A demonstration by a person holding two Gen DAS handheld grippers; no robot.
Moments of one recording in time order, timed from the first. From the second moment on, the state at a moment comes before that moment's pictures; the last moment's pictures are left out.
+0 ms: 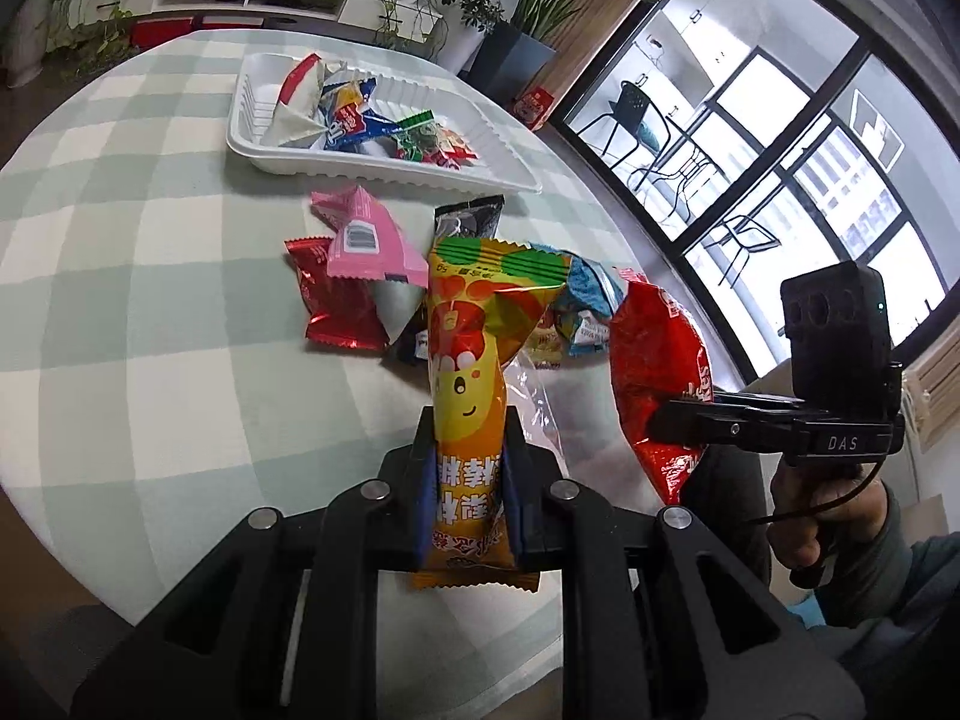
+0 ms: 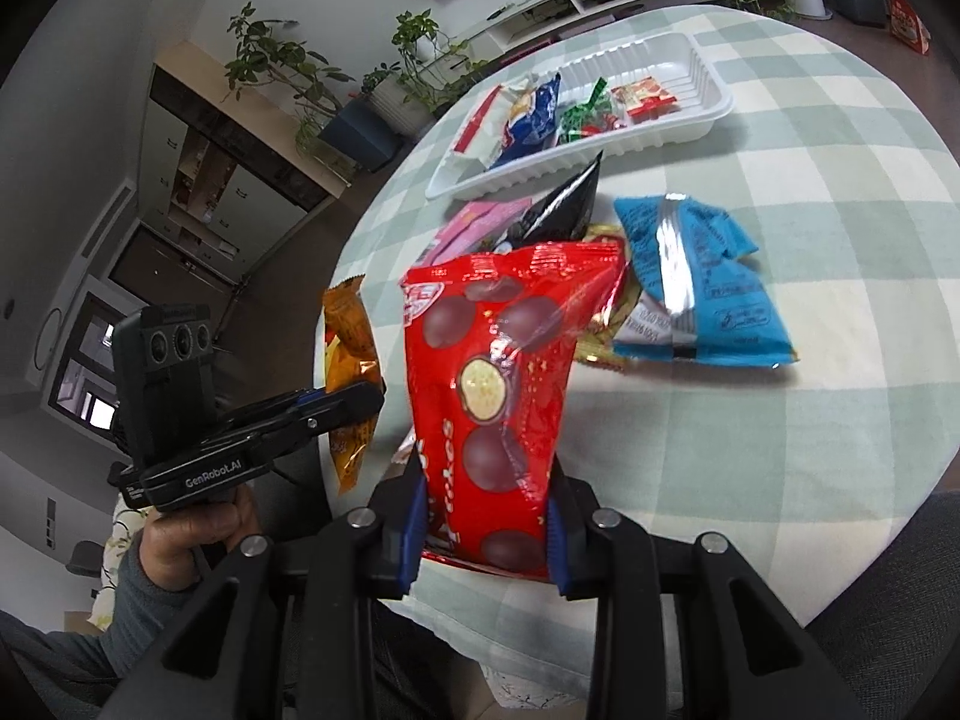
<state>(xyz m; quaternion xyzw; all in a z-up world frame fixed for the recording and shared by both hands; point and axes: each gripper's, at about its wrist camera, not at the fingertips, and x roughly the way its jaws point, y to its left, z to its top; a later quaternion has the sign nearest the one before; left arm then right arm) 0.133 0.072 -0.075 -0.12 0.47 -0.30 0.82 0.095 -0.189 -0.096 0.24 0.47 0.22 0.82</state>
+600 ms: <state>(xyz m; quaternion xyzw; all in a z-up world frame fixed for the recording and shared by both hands) 0.316 0.037 0.029 -0.07 0.42 -0.29 0.86 0.207 -0.305 -0.006 0.25 0.40 0.16 0.87</state>
